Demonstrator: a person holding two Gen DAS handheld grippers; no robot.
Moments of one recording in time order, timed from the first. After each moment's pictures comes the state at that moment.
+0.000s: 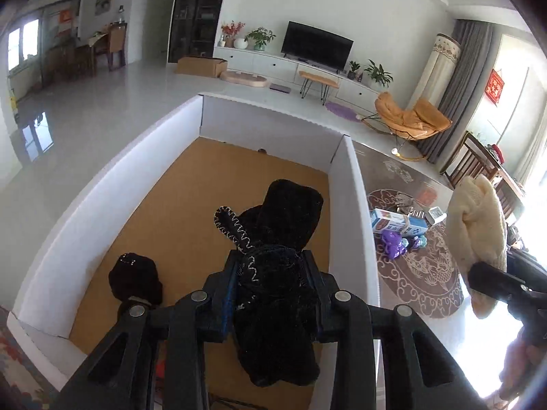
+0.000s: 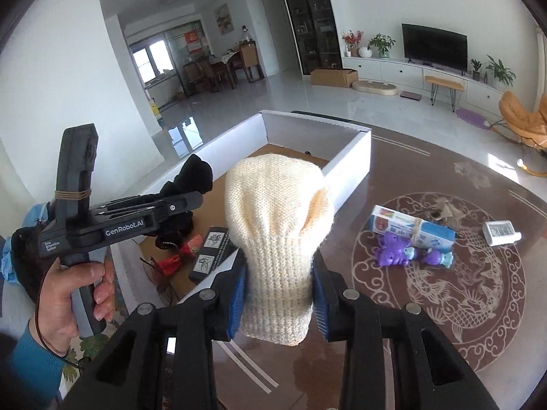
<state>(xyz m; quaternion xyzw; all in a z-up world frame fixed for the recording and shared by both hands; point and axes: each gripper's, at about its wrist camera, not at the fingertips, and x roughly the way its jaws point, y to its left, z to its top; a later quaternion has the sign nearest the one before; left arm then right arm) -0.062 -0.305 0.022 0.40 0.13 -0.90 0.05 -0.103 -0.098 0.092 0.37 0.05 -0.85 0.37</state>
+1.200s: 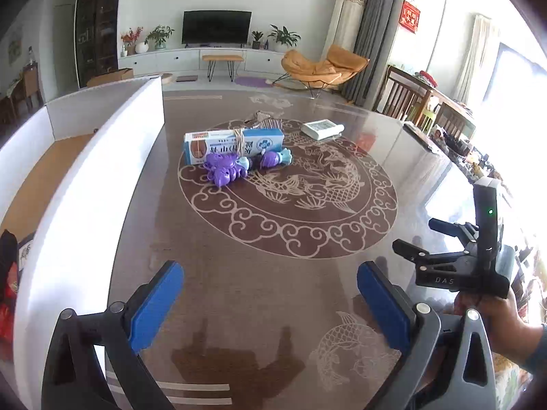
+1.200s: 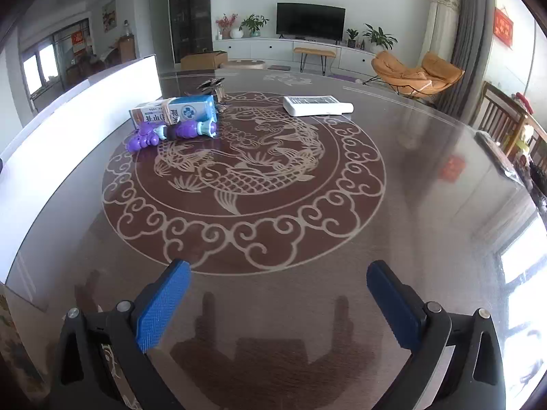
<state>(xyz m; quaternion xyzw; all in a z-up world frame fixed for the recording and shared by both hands) -0.068 -0.048 -0.049 0.42 0.03 -0.90 -0.12 -0.117 0.147 -0.070 0.42 0.06 -0.90 0.08</state>
